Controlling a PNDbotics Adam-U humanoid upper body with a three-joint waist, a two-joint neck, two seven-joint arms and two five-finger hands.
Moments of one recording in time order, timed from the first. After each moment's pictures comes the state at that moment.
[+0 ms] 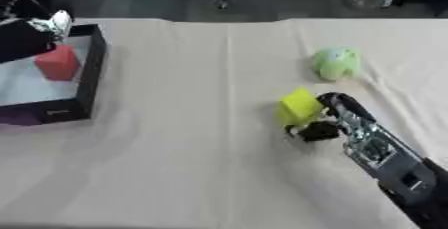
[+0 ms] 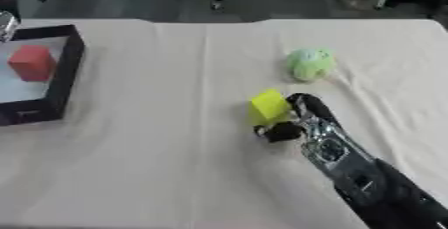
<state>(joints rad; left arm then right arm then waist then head) -0.64 0.87 -0.32 -1.92 0.06 0.59 0.14 -0.51 -0.51 0.48 -1.68 0.14 0.91 -0.14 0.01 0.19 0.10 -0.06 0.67</state>
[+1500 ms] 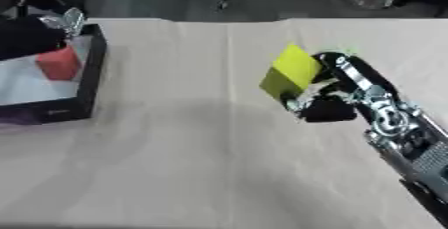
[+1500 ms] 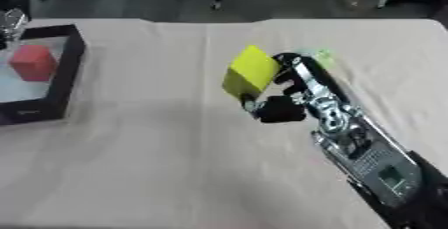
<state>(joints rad) -0.70 0.87 -0.34 -1.97 0.05 0.55 0.02 -0.54 -0.56 0.46 -1.98 -0.04 0.78 -0.20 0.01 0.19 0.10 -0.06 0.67</state>
